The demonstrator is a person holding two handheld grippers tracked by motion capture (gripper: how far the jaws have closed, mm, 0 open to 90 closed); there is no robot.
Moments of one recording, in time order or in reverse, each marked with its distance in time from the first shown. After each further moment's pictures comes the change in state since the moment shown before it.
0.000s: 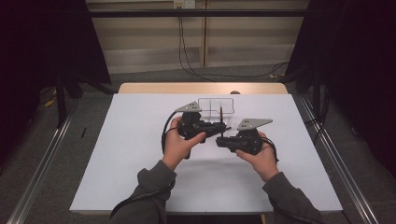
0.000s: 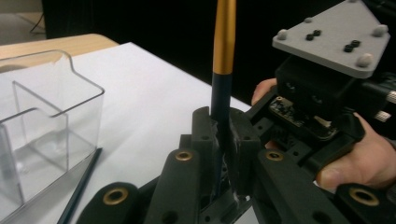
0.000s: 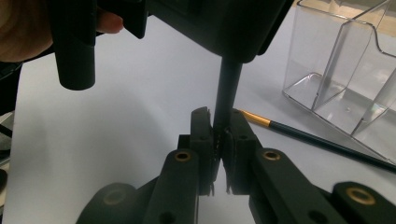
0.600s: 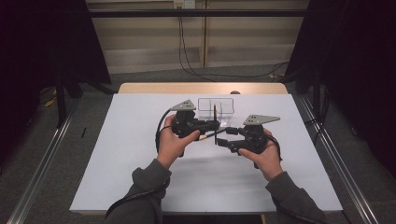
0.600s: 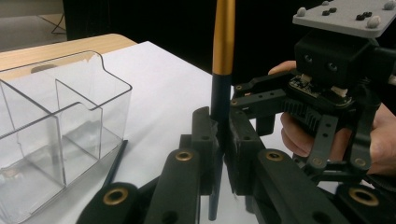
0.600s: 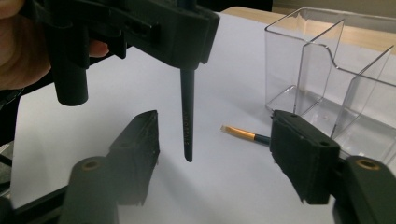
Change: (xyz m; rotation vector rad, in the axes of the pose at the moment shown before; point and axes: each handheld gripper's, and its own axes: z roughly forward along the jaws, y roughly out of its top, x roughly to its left) left arm 0.007 0.002 -0.016 0.003 0.056 0.022; right arm -0.007 0.005 -0.011 -0.083 -0.037 0.074
